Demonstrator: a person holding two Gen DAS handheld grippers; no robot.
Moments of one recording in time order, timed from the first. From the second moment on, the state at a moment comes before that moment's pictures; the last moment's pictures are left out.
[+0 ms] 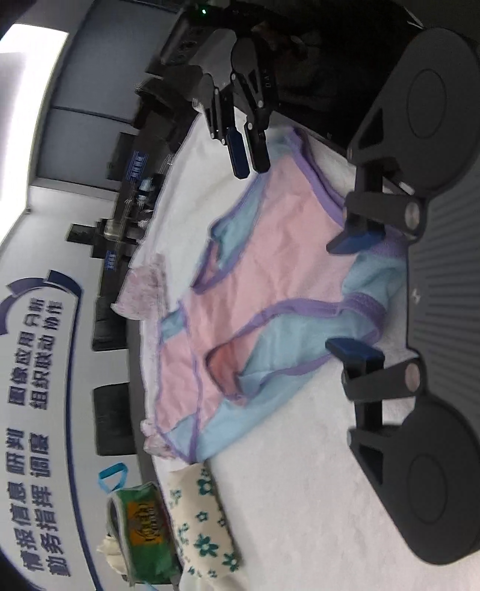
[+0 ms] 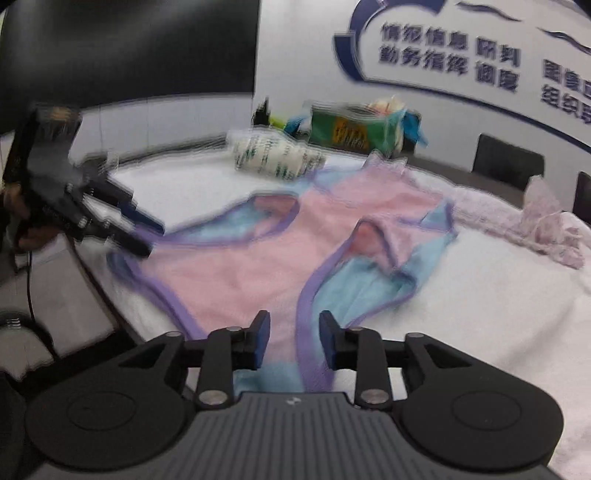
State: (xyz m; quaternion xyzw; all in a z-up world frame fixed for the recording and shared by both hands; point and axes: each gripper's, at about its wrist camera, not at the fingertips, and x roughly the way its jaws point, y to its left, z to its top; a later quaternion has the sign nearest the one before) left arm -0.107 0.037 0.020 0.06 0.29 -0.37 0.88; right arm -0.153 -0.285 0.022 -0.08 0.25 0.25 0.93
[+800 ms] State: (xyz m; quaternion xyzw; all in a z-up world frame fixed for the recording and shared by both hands) left arm -0.123 0.016 0.014 -0.08 0.39 -0.14 0.91; right arm 0.189 -0.106 0.049 -0.12 0.40 0.23 0.88
